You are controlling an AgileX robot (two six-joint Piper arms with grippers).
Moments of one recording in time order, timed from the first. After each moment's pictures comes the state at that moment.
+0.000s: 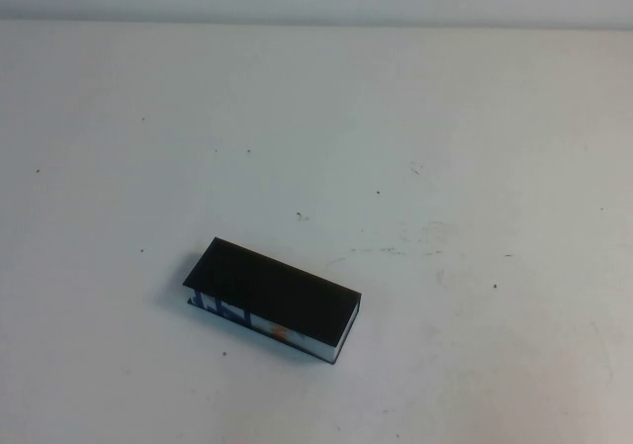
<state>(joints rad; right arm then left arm) 0.63 -0.02 -0.22 -0.40 0.52 0.63 -0.12 0.02 0.03 -1.24 -0.03 1.19</state>
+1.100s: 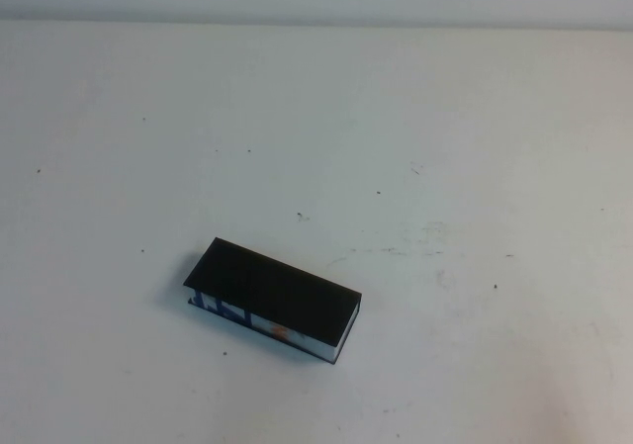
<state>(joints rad) 0.07 -0.02 0.03 0.20 0.29 -0.08 -0.12 0.02 0.03 -1.24 -0.03 1.19</state>
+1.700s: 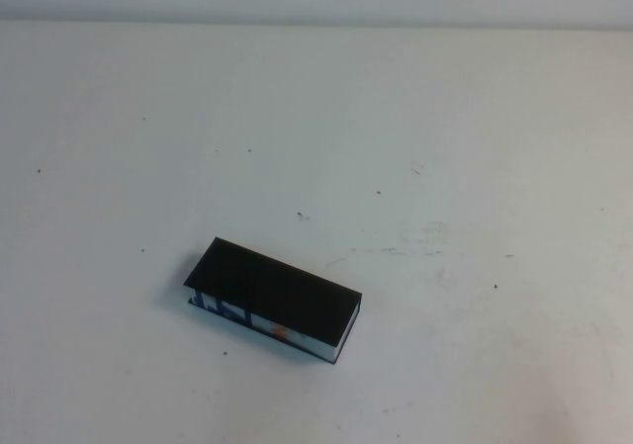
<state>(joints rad) 0.07 -0.02 0.03 0.27 0.35 -0.20 -0.12 0.02 0.03 -1.24 -0.03 1.19</state>
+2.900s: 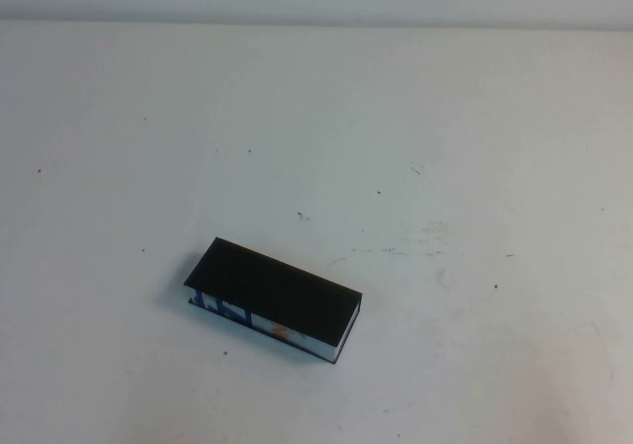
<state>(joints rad) 0.07 -0.02 0.03 0.28 0.35 -0.20 -0.04 -0.01 0.03 0.00 0.39 0.08</state>
